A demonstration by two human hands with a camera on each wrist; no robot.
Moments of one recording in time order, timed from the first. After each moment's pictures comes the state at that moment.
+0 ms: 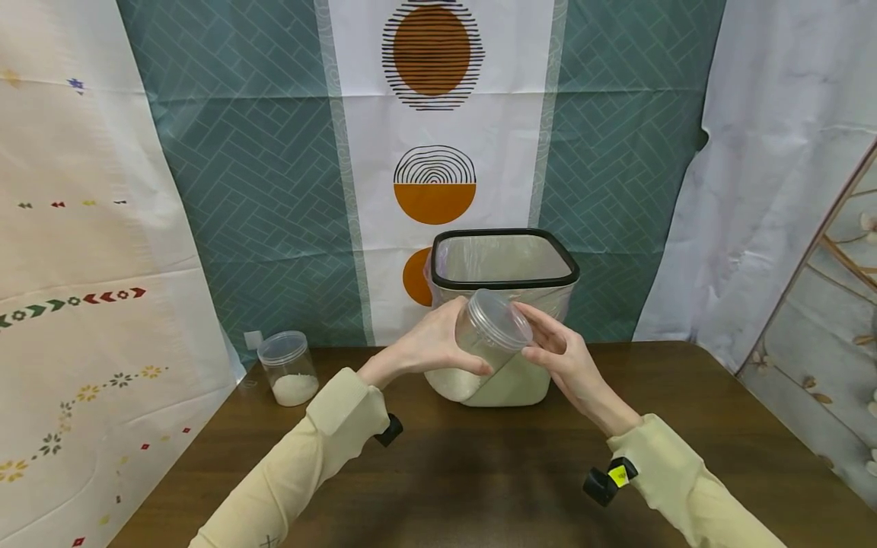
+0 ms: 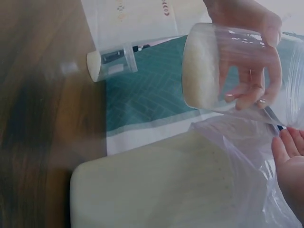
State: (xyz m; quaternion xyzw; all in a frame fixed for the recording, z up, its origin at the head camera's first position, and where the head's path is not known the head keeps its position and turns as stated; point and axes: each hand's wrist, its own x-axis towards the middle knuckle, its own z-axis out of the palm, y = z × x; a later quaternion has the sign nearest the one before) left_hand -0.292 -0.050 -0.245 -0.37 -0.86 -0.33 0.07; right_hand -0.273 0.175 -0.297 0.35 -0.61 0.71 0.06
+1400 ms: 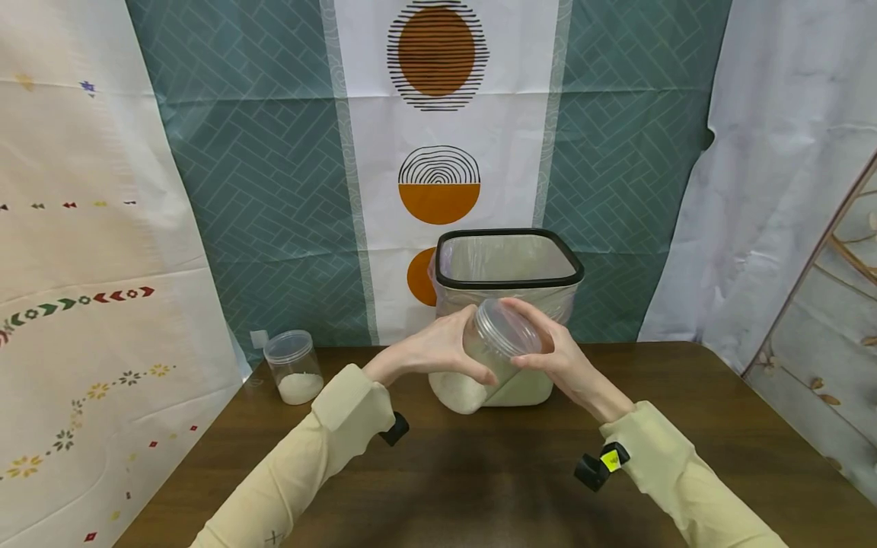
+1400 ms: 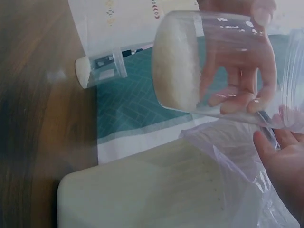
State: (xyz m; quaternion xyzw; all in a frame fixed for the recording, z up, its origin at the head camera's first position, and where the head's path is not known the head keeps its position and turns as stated) left_hand -0.286 -0.050 -0.241 -0.37 -0.87 -0.32 -0.02; right_hand -0.282 0.165 -0.288 0.42 -0.62 0.66 0.03
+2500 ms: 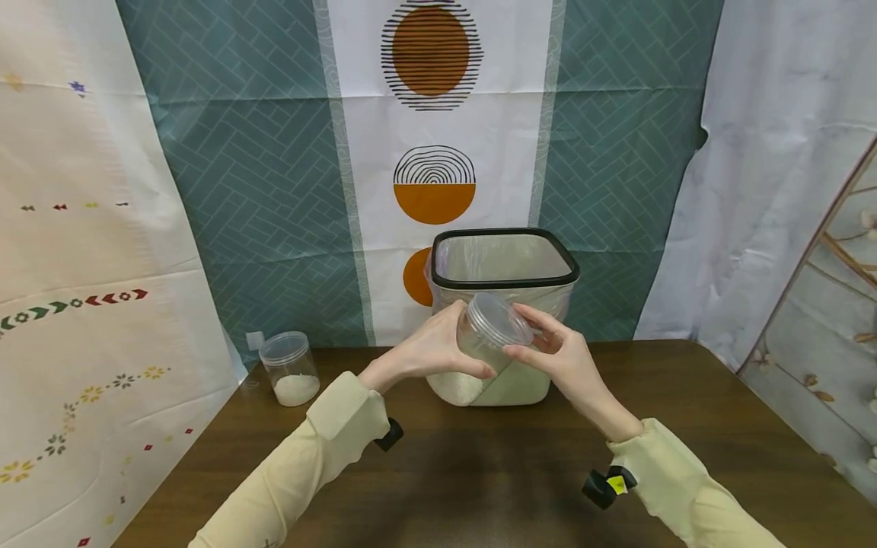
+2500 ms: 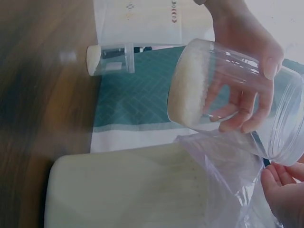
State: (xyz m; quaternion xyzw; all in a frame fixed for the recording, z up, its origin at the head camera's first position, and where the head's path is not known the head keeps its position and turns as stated) left_hand -0.287 -0.048 -0.248 -0.35 -0.88 -0.32 0.05; right_hand -0.256 0.165 -0.285 0.28 -0.71 0.62 0.15
